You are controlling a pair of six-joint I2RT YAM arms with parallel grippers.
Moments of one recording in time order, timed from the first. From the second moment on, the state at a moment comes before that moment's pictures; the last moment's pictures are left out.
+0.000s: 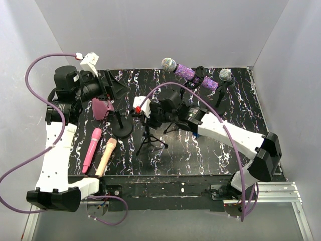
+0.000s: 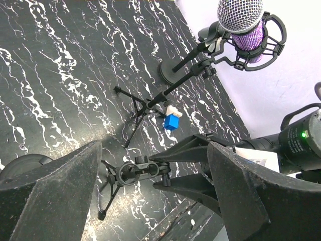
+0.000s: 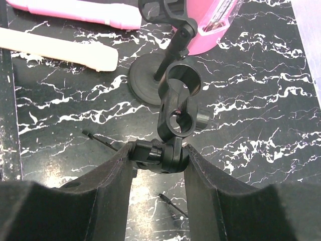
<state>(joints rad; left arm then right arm) -0.08 1.17 1.51 -0.66 0.66 -0.34 1.00 1.55 1.42 -0.38 -0.25 -0.46</state>
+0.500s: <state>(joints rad) -0.06 1.11 1.45 -0.68 0.66 -0.30 1.01 1.60 1.31 -0.32 -0.25 -0.39</state>
